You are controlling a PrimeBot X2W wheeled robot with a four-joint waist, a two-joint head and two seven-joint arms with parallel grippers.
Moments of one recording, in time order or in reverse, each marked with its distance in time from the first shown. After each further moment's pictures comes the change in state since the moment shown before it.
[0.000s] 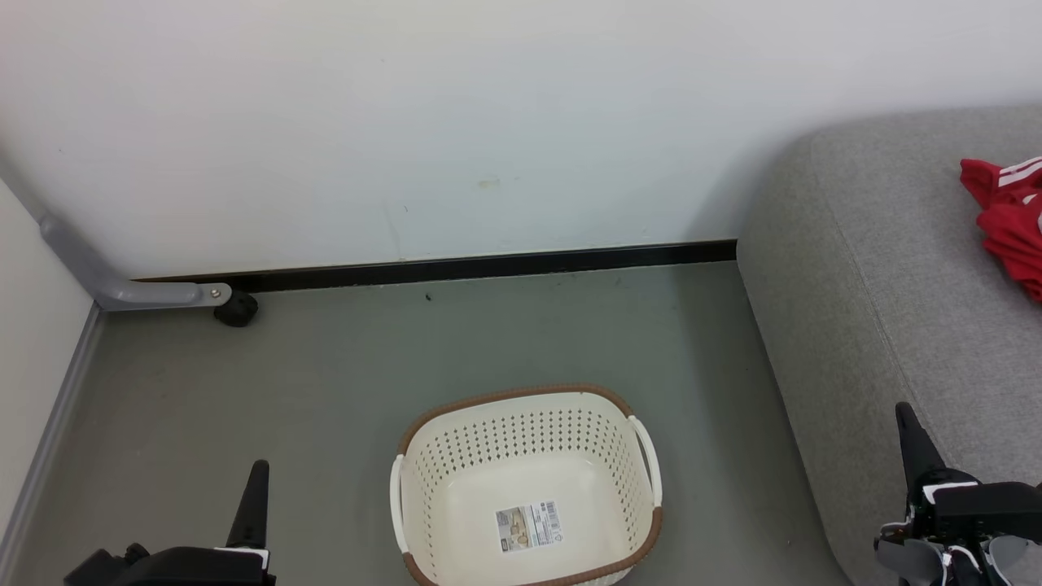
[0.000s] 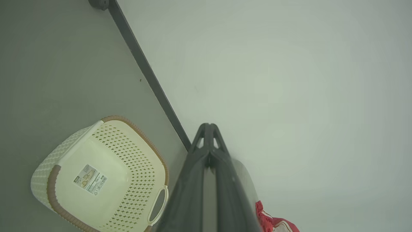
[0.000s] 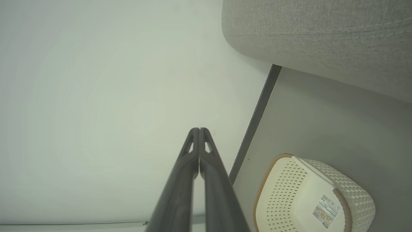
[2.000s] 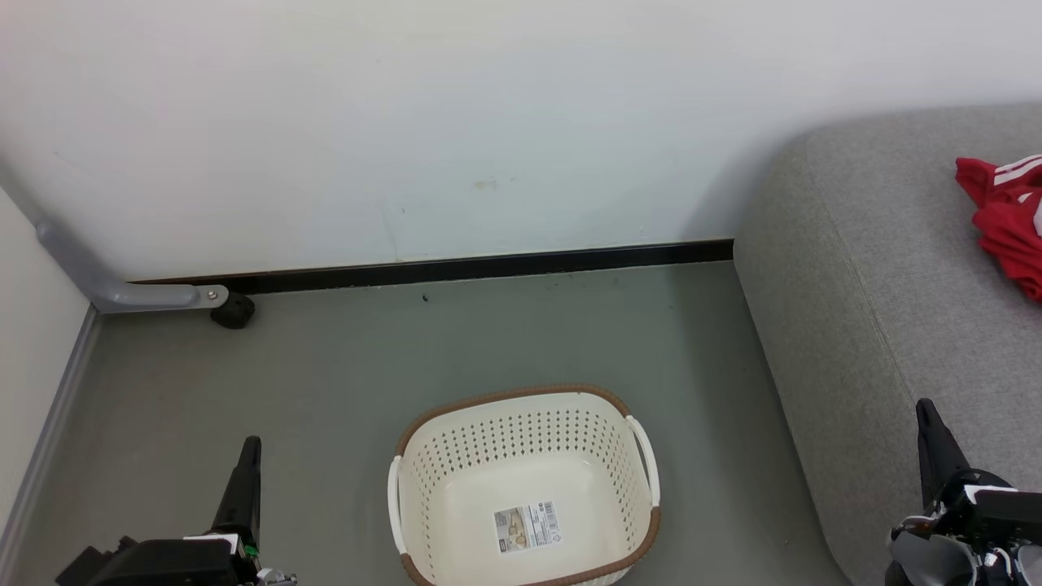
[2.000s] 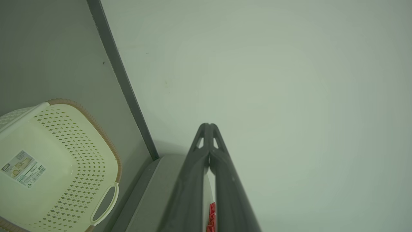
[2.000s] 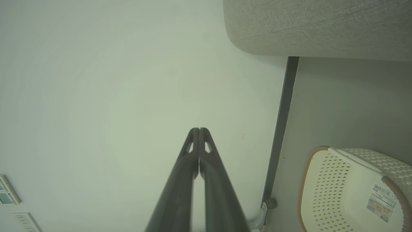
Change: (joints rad) left arm -0.020 -0.010 0.039 -0.027 -0.225 -0.043 0.060; right arm 0.007 0.039 -0.095 -0.023 0.195 0.034 0.060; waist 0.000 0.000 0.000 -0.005
